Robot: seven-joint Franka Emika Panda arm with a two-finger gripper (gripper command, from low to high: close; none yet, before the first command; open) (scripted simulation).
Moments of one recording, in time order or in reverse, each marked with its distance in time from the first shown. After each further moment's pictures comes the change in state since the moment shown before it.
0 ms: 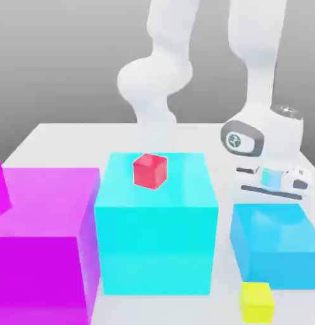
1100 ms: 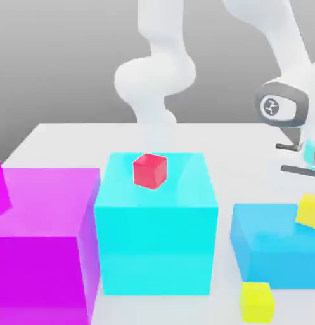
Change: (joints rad) arm -0.221 -0.149 -0.072 0.335 0.005 -0.423 0.074
